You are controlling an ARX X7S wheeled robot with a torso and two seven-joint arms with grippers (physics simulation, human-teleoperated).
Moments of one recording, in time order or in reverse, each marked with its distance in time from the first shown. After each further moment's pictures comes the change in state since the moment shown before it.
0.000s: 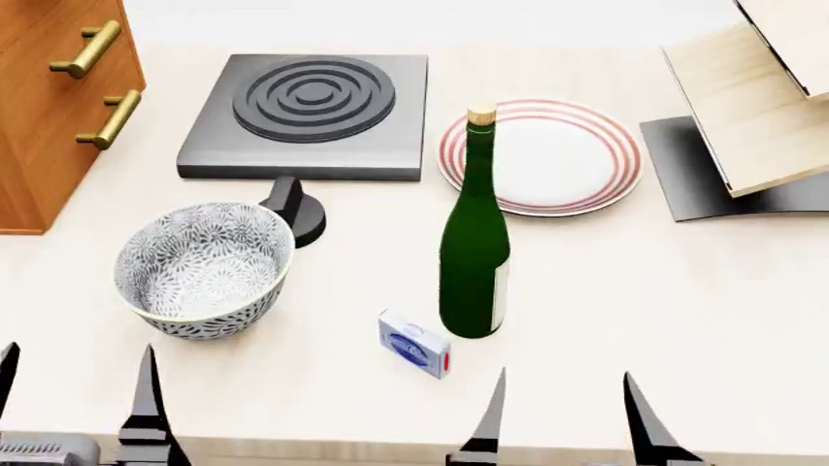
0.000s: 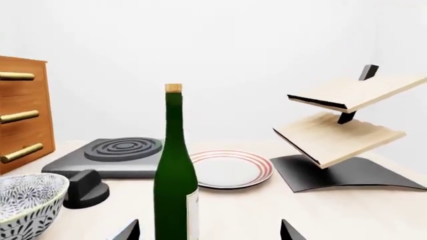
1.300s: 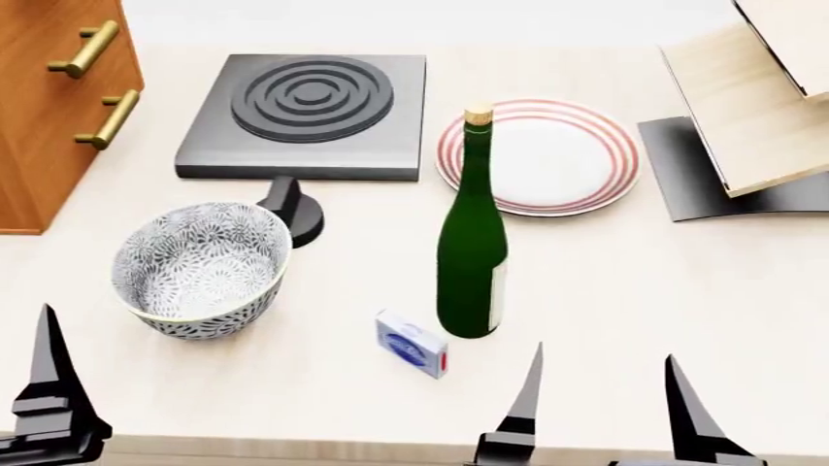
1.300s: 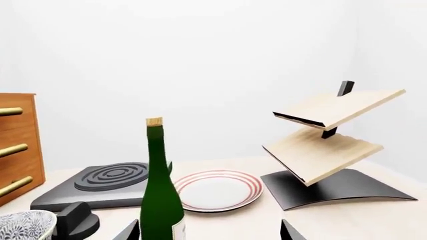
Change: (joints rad) left arm 0.017 -0.056 -0.086 0.107 -0.129 0.041 -0.078; right arm -0.002 0.063 0.017 -0.096 0.108 0.018 0.064
